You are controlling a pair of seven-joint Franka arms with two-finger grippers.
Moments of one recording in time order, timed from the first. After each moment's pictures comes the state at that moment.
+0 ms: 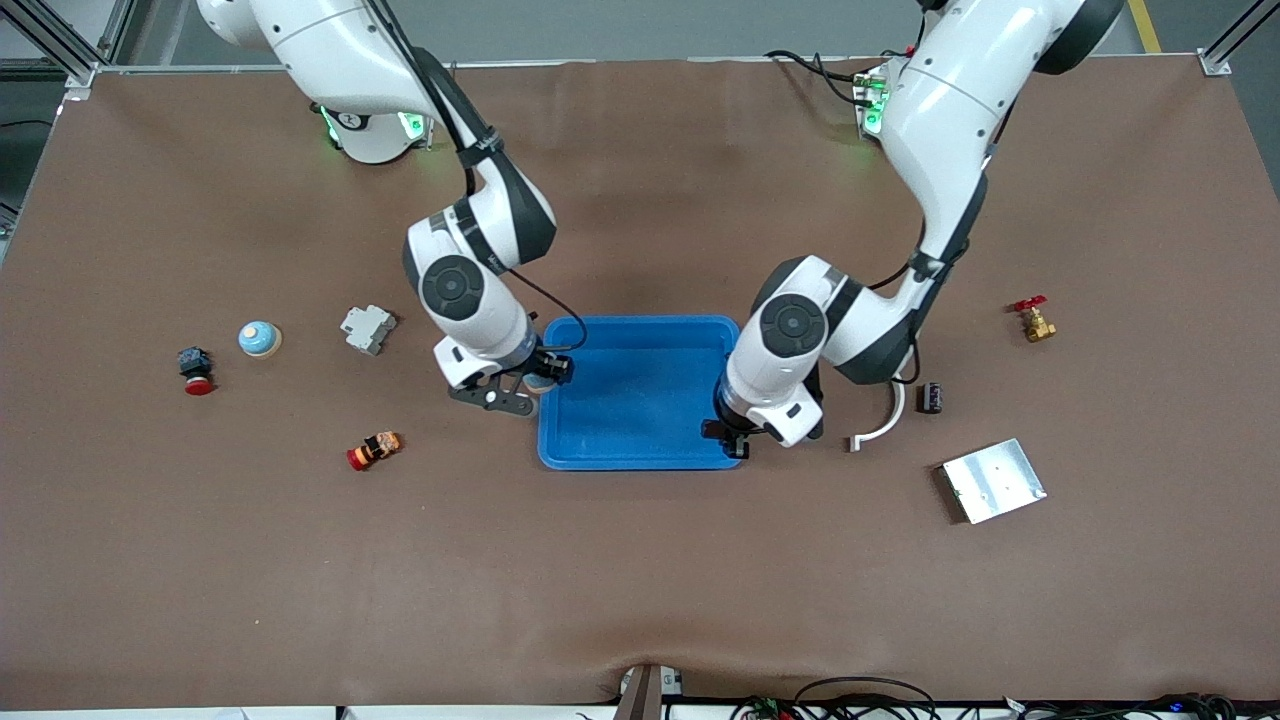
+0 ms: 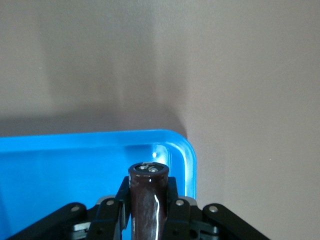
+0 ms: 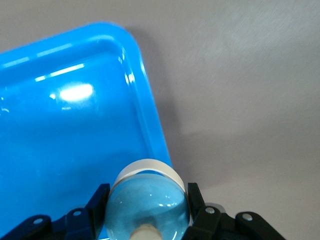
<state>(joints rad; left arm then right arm) -0.46 0.75 -0.16 -1.51 0.14 2.38 -2.20 0.65 0.53 -0.07 -1.83 0.21 2.36 0.69</state>
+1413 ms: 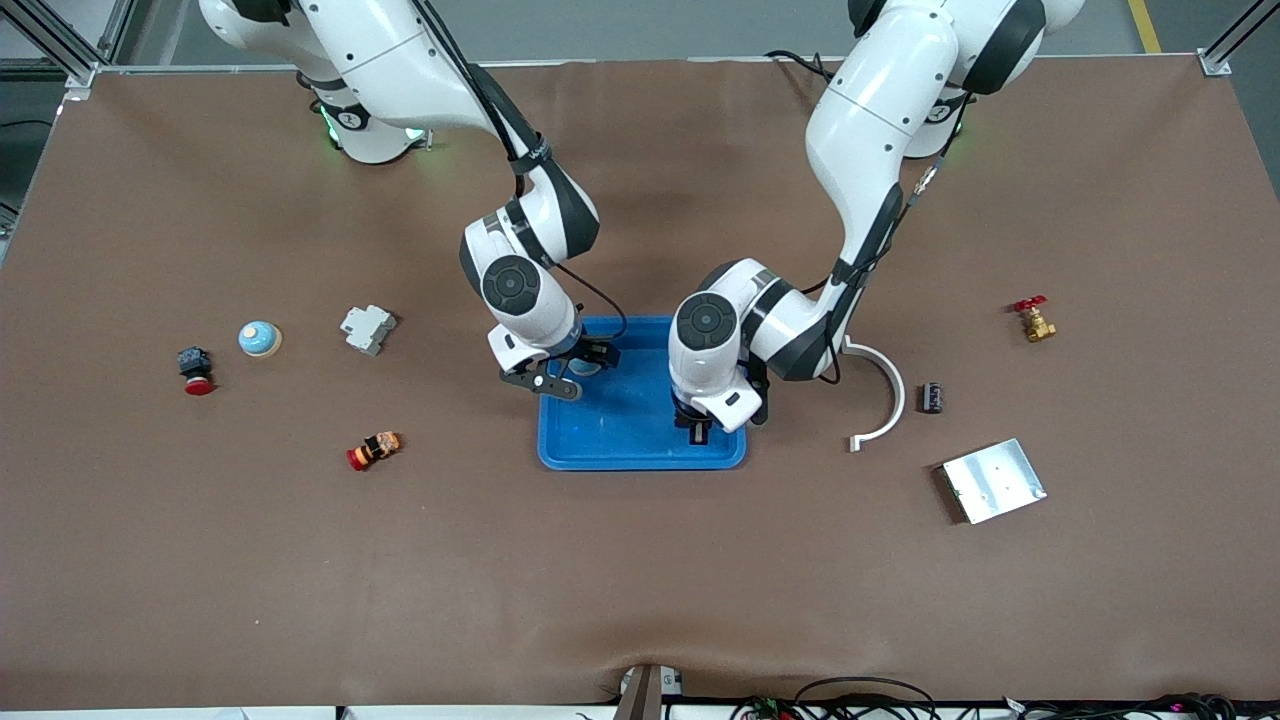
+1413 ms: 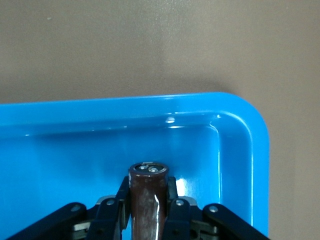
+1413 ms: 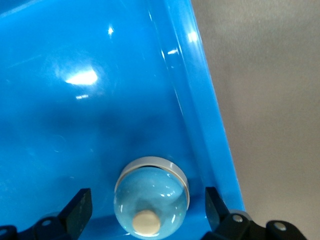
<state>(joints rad) -0.63 0.86 -0.05 -1.44 0.14 2.35 -2.27 0.74 0.61 -0.08 -1.82 0.31 2.42 0.74</state>
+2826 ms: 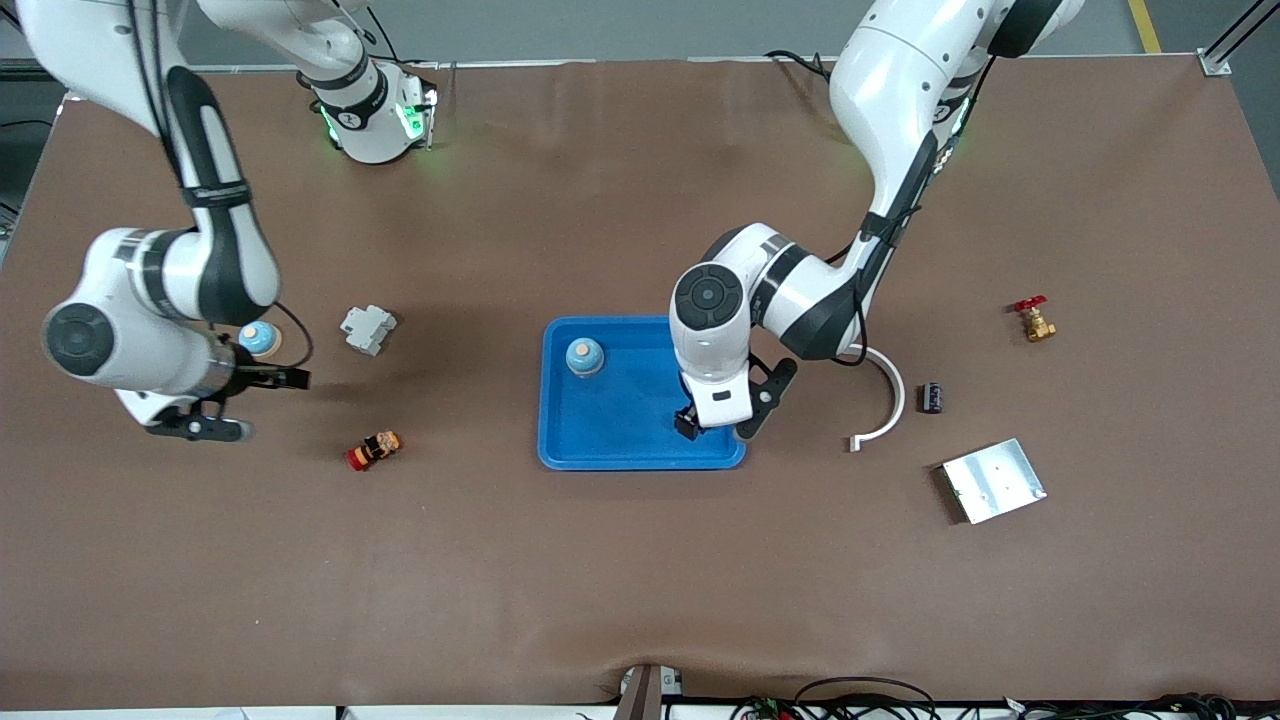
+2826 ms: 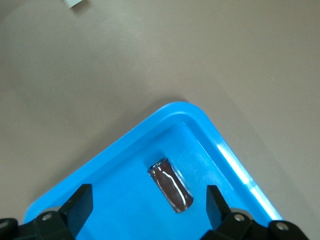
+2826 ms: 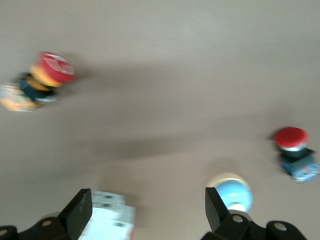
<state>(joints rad) -0.63 0.73 -0.05 -1.40 0.15 2.10 -1.60 0.20 0.34 -0.31 -1.97 0.05 2.10 -0.03</state>
